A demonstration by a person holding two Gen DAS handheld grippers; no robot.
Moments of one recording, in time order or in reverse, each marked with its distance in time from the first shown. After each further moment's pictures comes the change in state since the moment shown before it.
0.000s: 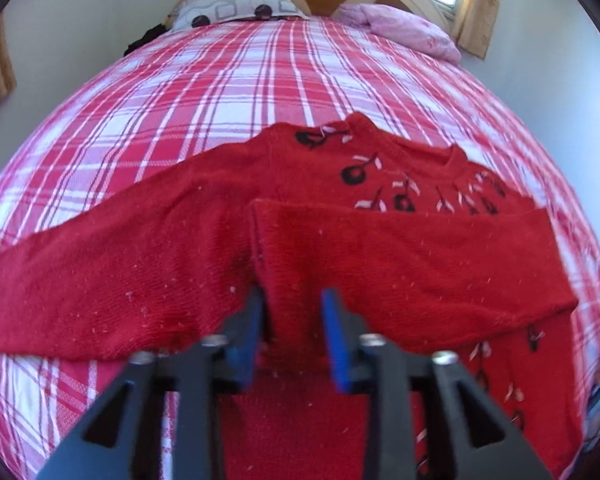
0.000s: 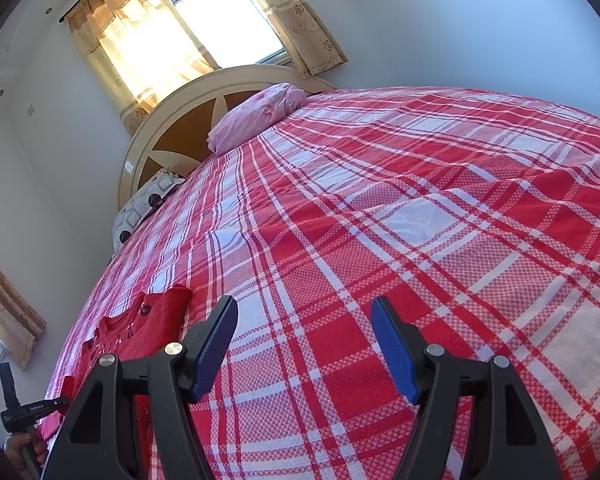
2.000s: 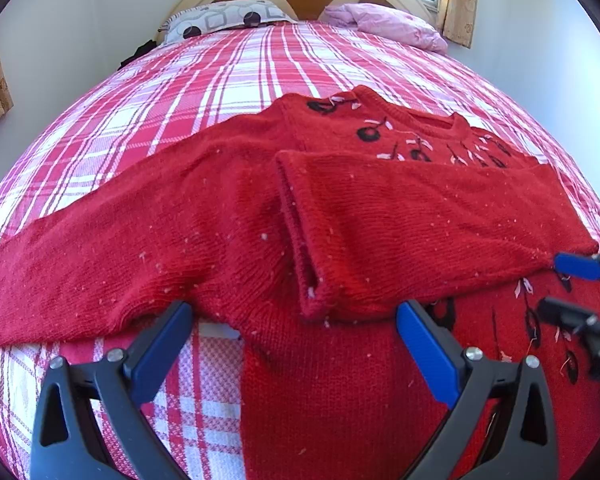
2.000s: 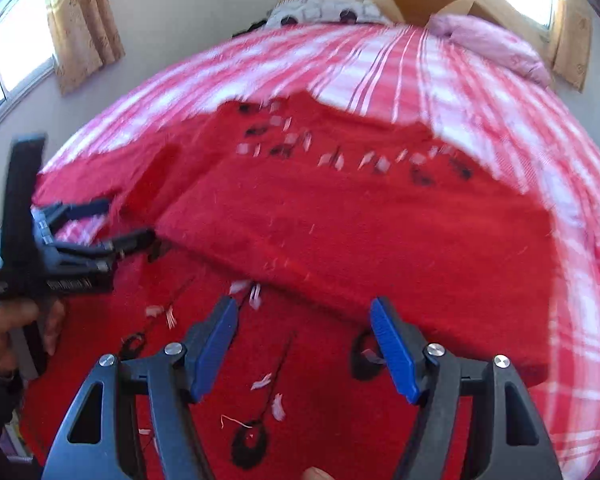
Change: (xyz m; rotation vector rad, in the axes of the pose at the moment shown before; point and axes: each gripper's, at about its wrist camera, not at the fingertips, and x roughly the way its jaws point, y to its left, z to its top) left arm 0.010 0.019 -0.036 0.067 -0.038 0.003; right arm 0.064 0.307 -0.158 -0.797 0.506 0.152
